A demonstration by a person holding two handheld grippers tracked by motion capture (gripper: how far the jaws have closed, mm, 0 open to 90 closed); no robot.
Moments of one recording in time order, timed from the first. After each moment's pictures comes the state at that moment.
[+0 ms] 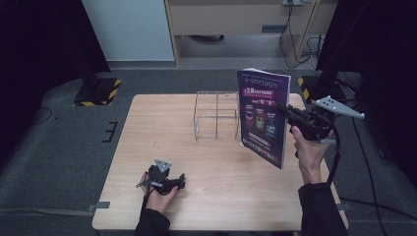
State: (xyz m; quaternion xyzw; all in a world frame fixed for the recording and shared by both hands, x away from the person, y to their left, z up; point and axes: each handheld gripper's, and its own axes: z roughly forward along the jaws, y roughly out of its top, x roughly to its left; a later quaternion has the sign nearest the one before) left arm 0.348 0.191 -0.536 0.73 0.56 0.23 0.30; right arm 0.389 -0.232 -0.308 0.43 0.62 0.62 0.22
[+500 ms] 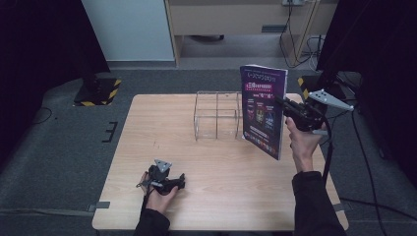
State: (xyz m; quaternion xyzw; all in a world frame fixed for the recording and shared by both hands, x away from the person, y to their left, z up) left arm 0.348 0.191 -0.536 0.73 0.56 0.23 0.30; right arm 0.418 -0.227 -0.317 0.45 0.61 0.61 0.24
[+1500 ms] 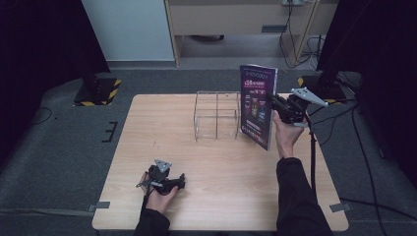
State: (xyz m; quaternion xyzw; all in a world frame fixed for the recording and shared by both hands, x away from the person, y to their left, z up) left arm 0.348 0.191 -0.536 0.73 0.56 0.23 0.30; right arm 0.470 -0.208 -0.359 0.48 0.59 0.59 0.27
